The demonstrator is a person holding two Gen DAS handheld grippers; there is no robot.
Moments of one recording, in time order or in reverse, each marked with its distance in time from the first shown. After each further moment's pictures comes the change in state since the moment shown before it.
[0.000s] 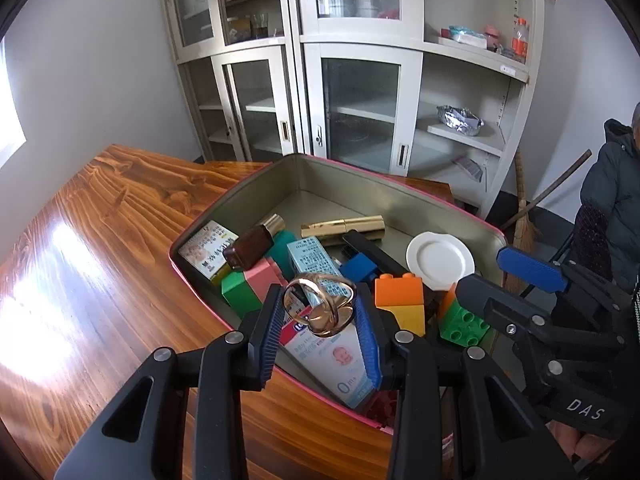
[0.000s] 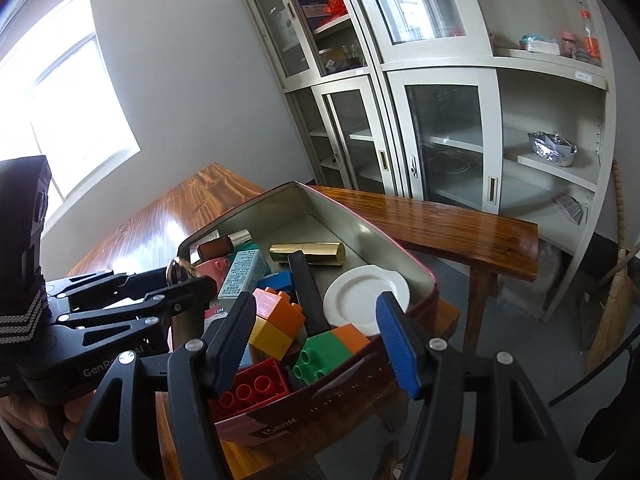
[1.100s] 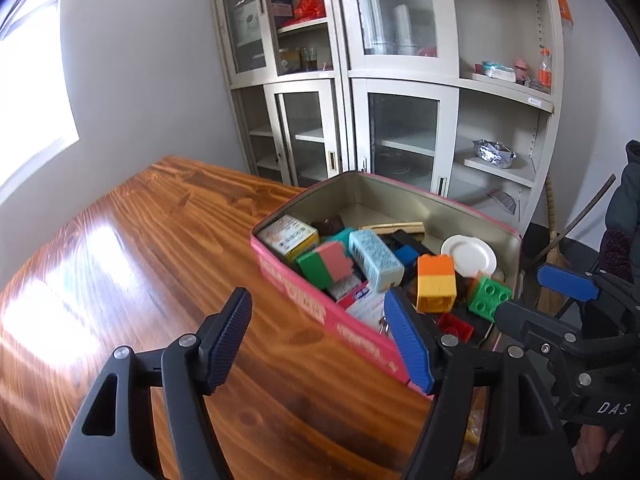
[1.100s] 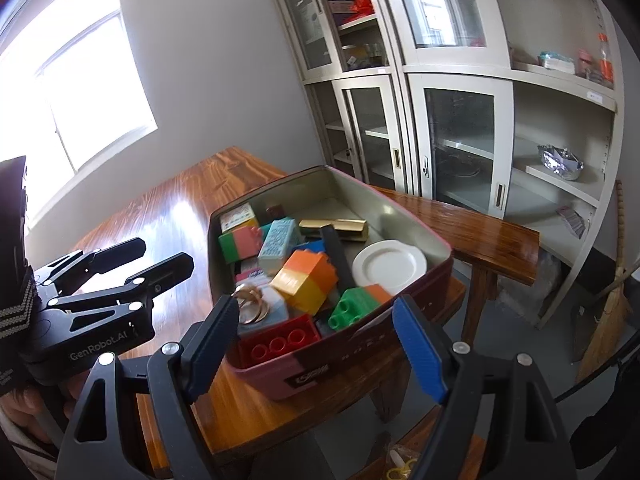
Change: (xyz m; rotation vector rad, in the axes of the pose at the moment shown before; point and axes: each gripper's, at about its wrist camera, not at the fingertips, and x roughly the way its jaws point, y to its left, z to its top) left arm -0.055 0.021 -0.044 -0.080 -0.144 0.156; right arm -0.027 0.031 -0.020 -0.097 0.034 0.012
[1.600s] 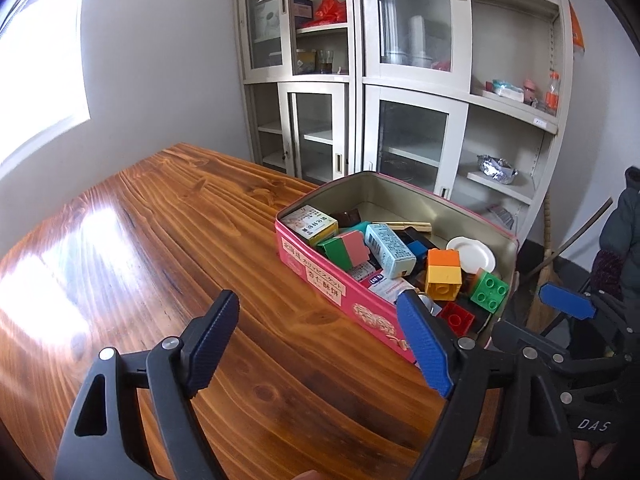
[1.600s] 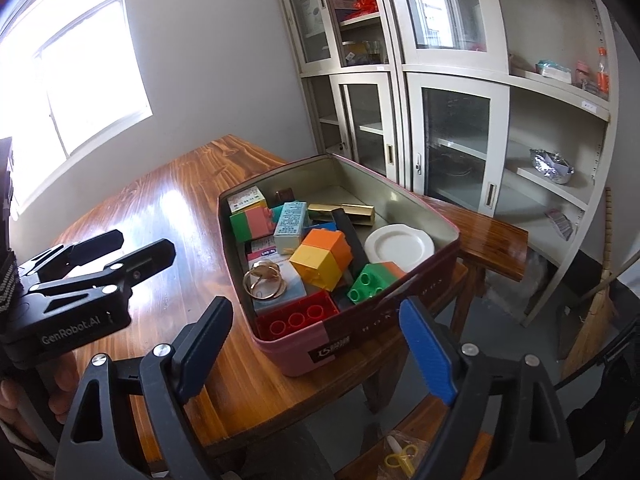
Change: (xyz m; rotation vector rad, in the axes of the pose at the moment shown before) left arm -0.018 0.024 -0.013 -0.086 -0.008 -0.025; right arm -0.009 0.023 -0.013 -0.026 0.019 -0.065
